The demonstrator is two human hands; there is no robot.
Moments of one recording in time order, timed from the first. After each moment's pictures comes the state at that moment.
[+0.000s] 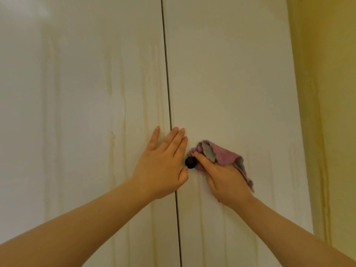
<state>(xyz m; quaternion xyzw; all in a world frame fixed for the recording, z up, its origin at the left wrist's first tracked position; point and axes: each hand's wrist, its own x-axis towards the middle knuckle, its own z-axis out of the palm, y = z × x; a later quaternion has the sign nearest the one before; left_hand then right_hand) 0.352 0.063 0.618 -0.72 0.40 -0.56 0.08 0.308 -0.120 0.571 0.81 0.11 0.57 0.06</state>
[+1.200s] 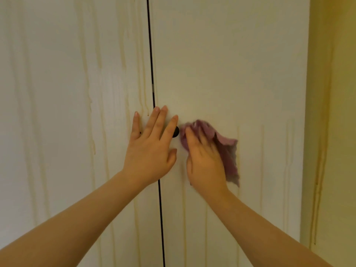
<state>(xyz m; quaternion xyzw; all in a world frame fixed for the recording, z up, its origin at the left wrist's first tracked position) 0.353 0.034 0.571 -0.73 0.31 -0.61 0.00 0.318 -0.109 0.529 0.76 0.07 0.64 -0.03</state>
